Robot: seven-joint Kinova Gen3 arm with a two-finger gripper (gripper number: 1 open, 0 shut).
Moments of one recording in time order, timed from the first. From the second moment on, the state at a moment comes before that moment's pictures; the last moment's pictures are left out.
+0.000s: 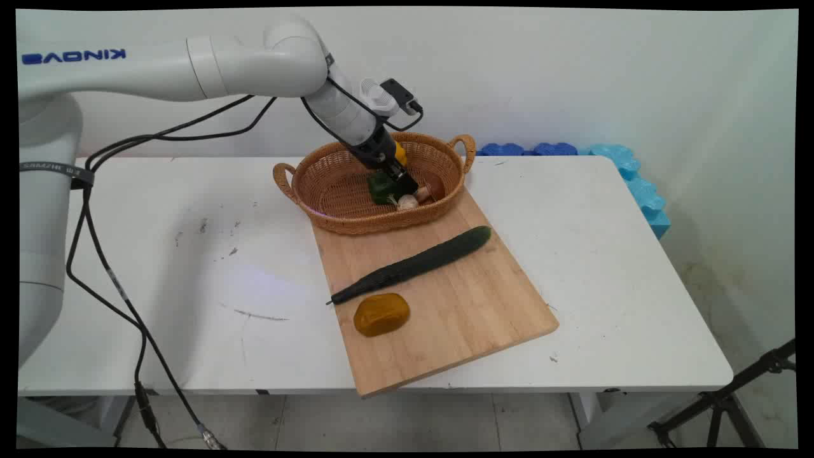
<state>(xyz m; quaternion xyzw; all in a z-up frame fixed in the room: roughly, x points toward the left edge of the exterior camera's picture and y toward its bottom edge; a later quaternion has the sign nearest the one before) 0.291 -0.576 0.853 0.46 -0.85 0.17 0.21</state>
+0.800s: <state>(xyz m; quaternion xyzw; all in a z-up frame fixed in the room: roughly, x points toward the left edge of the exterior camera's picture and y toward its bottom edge) 0.282 -0.507 0.940 0.43 -0.85 0.16 0.27</state>
